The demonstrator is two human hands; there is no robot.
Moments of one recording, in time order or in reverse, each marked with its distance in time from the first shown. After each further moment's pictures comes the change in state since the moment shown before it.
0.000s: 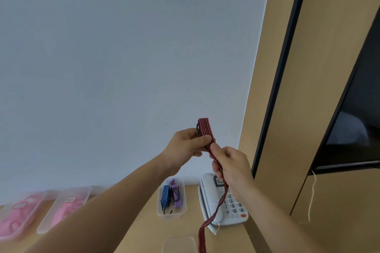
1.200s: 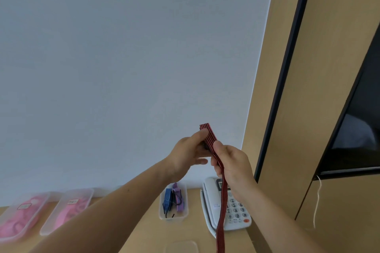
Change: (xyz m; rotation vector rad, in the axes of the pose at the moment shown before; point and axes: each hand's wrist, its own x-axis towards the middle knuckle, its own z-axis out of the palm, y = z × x) left_hand -0.003 0.001 0.005 -0.139 -0.062 -0.109; right_hand 0.001 -0.014 0.006 0.074 -0.011 -0.041
